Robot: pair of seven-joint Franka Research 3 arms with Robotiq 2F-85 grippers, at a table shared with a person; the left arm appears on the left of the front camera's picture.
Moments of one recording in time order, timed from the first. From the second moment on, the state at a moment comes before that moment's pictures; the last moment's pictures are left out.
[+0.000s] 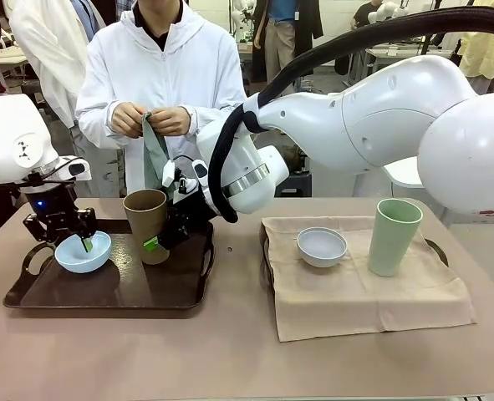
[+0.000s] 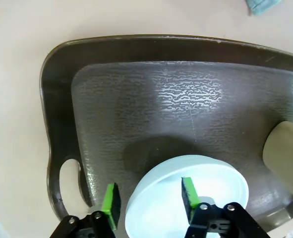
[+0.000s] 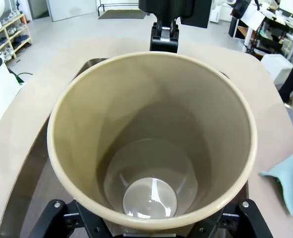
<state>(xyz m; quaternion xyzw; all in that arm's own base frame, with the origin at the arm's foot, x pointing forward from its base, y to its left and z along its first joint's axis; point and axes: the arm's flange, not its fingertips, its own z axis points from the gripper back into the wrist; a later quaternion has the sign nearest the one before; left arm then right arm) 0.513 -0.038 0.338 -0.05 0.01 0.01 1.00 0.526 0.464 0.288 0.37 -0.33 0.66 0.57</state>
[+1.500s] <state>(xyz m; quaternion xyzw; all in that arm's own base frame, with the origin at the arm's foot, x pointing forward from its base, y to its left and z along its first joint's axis) 0.440 -0.042 0.481 -0.05 -0.02 0.03 1.00 0.484 0.428 0.422 0.33 -0.36 0.66 0.58</state>
